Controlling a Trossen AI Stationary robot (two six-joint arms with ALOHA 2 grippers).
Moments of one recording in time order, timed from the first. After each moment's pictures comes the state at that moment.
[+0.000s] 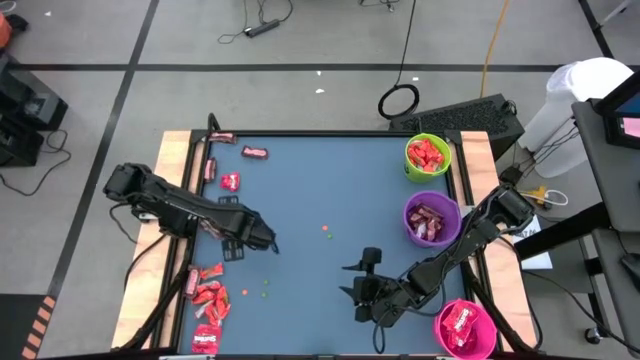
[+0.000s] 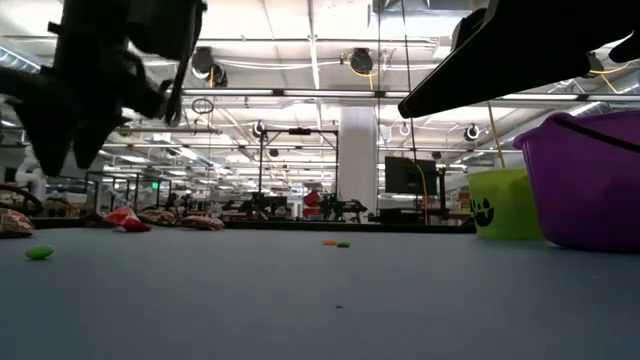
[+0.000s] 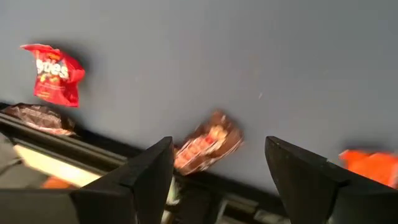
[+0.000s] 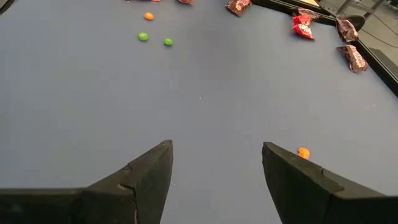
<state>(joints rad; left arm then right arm) -0.24 1.54 0.99 -1.38 -0.13 -0.45 0.66 1.78 1.01 -0.03 0.78 0.35</state>
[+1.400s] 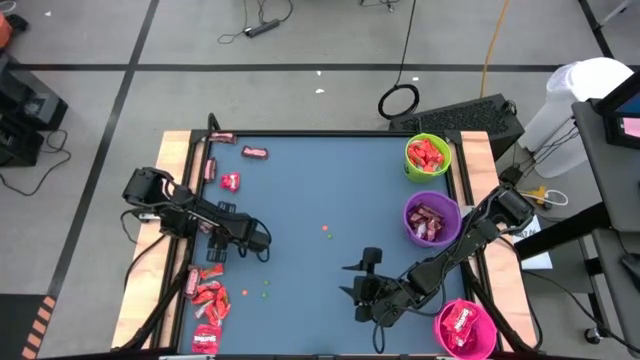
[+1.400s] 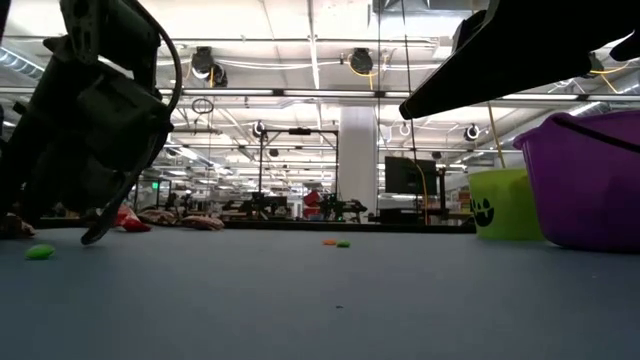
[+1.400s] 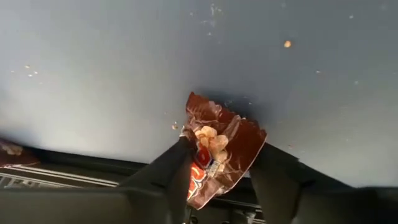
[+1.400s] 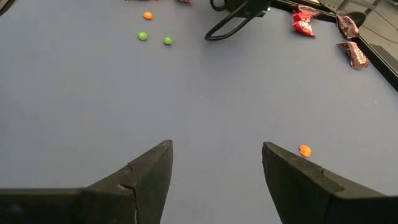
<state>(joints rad) -0.22 1.70 0.73 -1.19 -0.07 -0.17 0.66 1.78 1.01 -0.04 0.78 0.37</state>
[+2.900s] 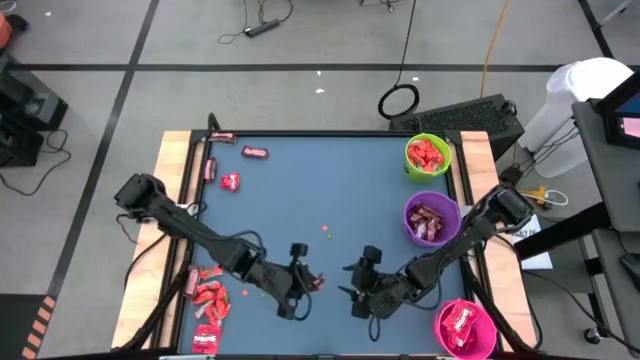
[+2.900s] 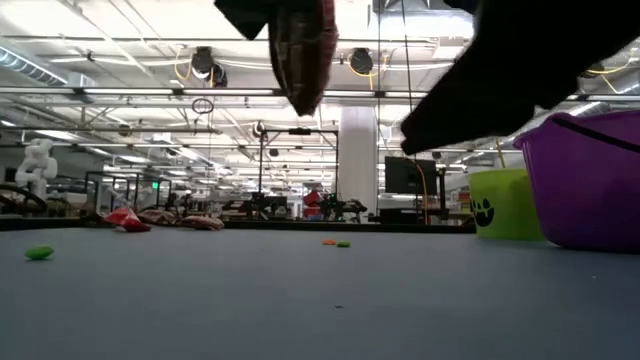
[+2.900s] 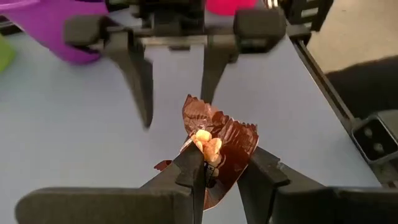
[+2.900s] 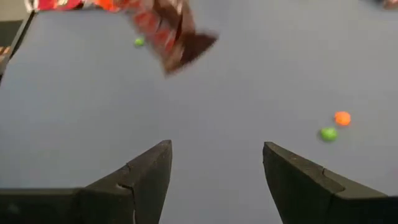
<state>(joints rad) -0.51 1.68 1.15 -0.12 -0.29 -0.11 0.63 1.79 0.95 0.06 0.67 0.60</state>
